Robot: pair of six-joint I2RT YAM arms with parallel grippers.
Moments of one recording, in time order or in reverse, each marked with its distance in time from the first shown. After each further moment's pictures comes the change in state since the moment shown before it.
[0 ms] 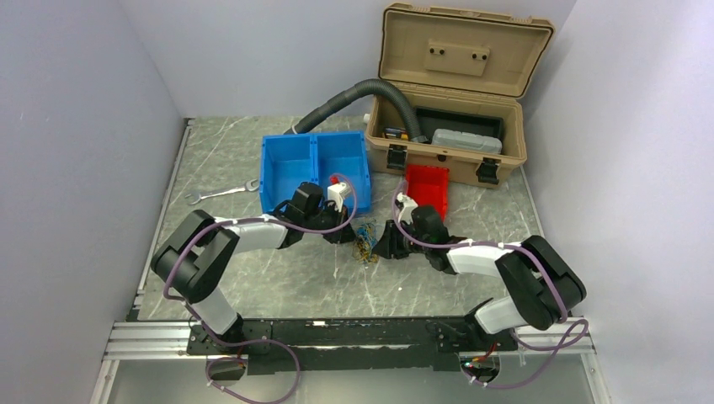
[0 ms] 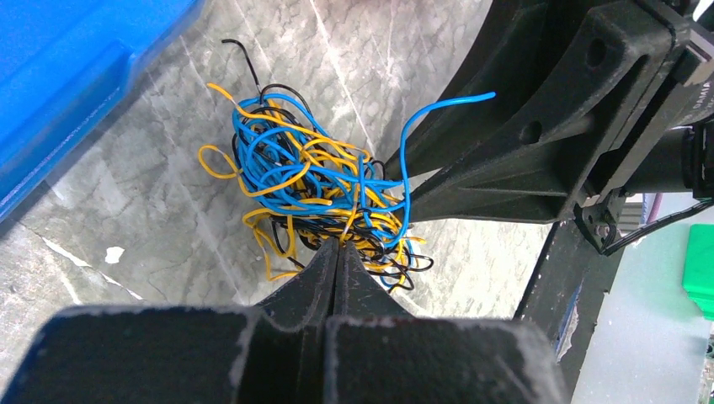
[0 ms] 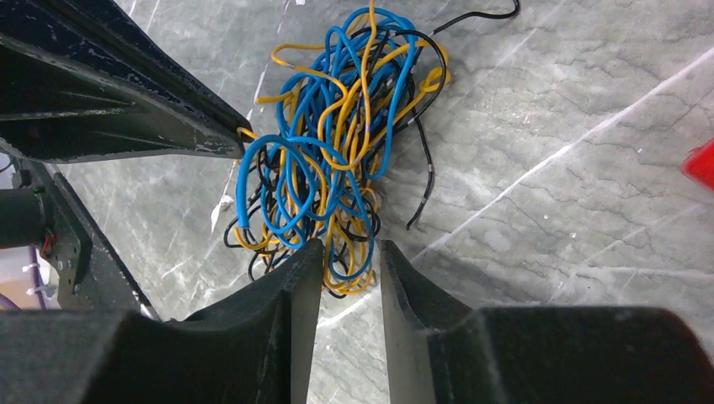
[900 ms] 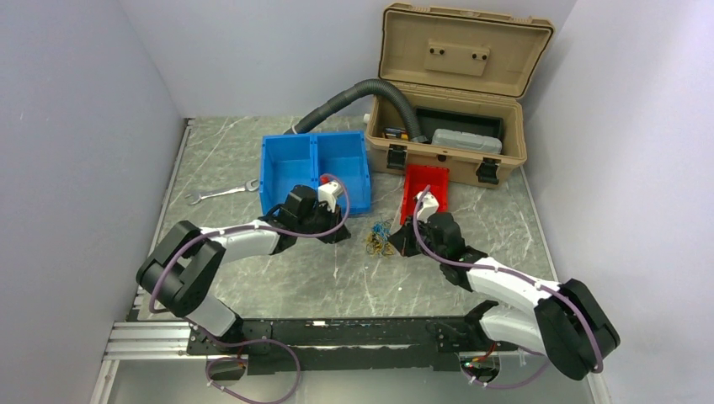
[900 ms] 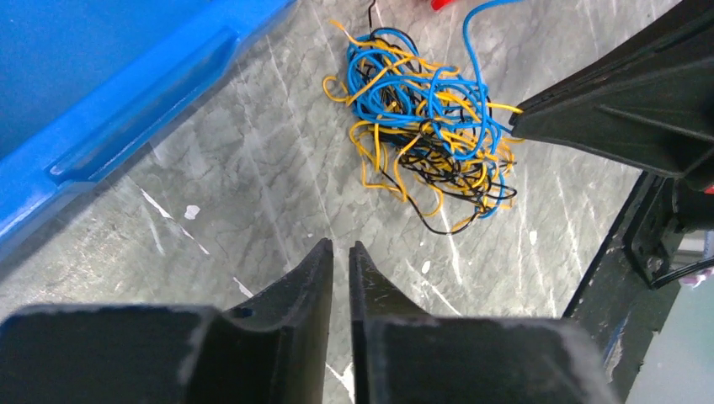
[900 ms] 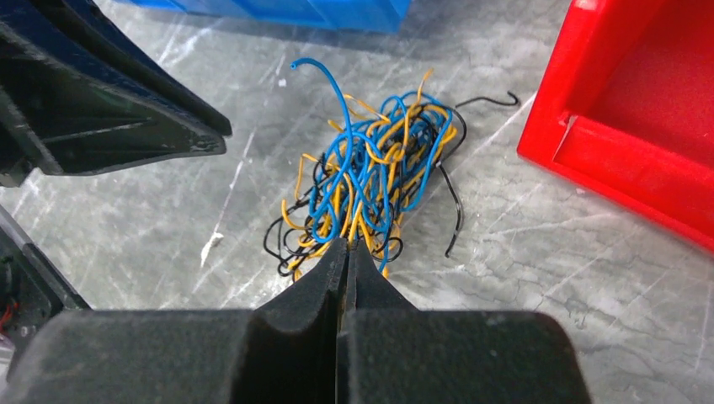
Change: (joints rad) left arm 0.003 -0.111 -0.059 -0.029 -0.164 0.015; right arm 0.010 -0.346 -0.093 -0.066 0.237 -0.019
